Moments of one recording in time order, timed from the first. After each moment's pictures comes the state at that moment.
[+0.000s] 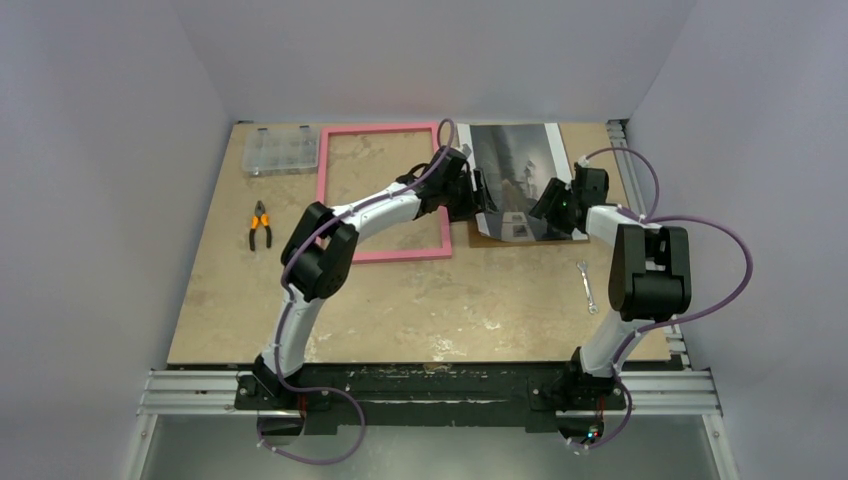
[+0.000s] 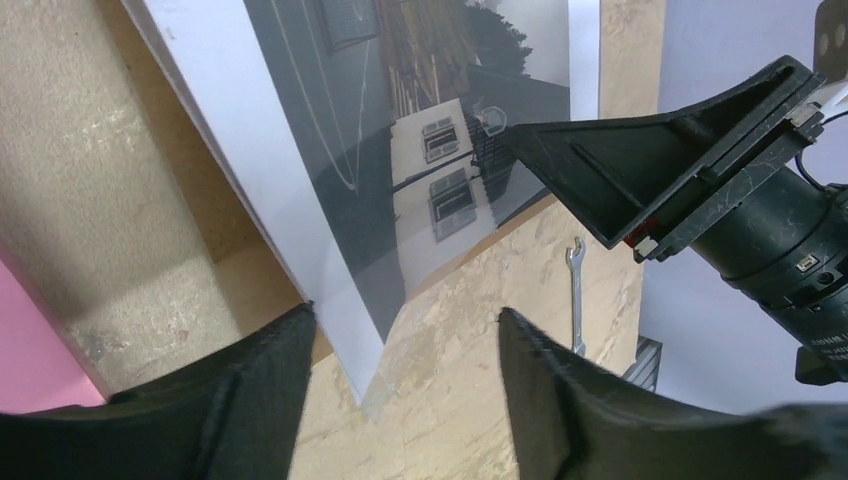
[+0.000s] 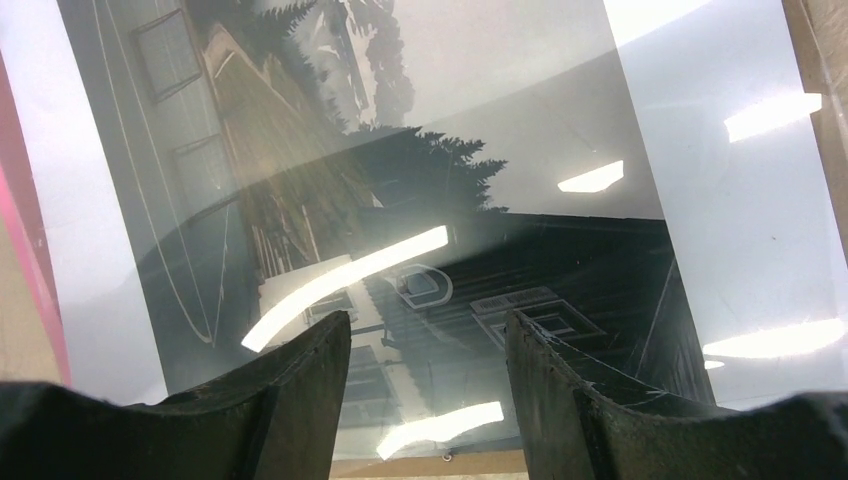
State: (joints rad) left arm -0.71 2.21 1.75 -0.23 0.25 -0.85; right arm -0.06 1.77 0.99 -0.07 -0.19 0.44
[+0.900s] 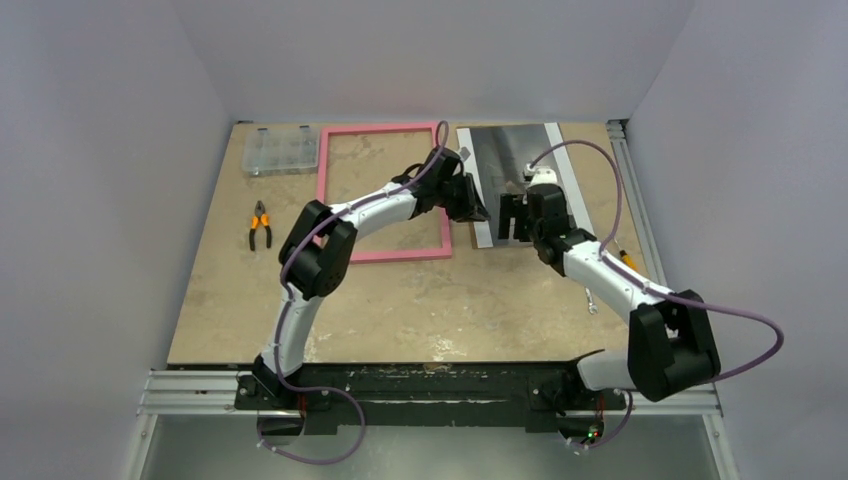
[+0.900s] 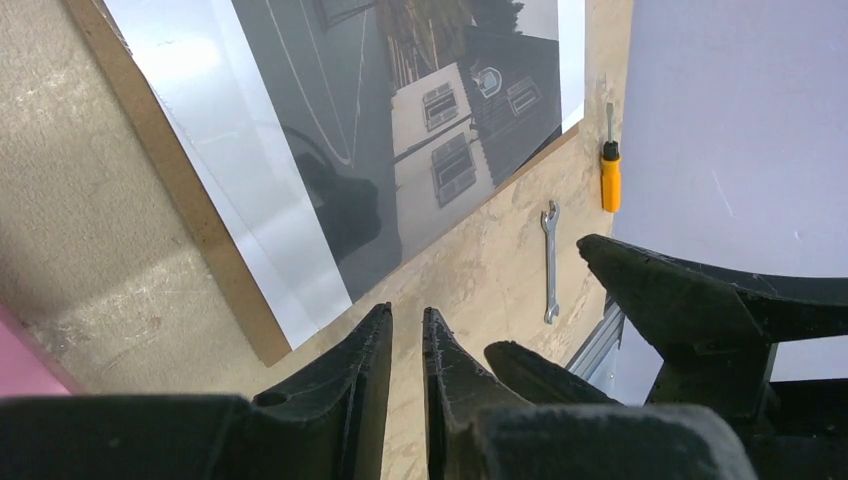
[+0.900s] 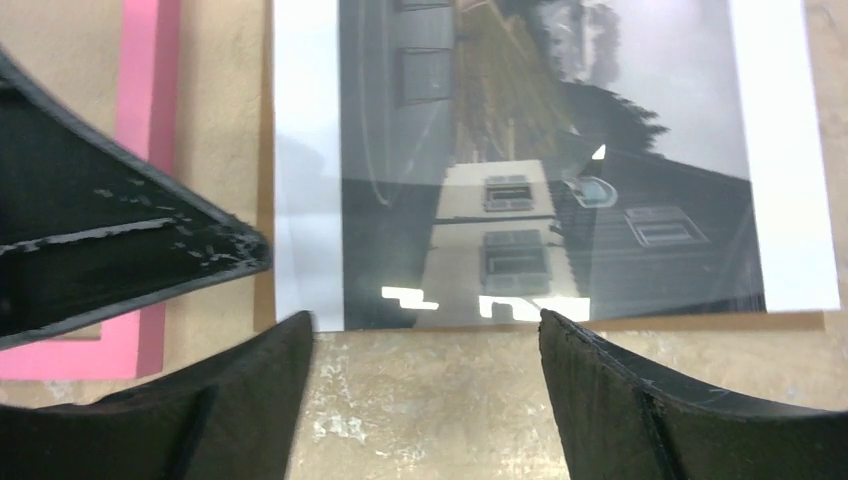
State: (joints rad) left arm -0.68 2.21 1.72 -0.20 0.38 -0.88; right arm 0.34 1.37 0.81 -0.09 0.20 0.18
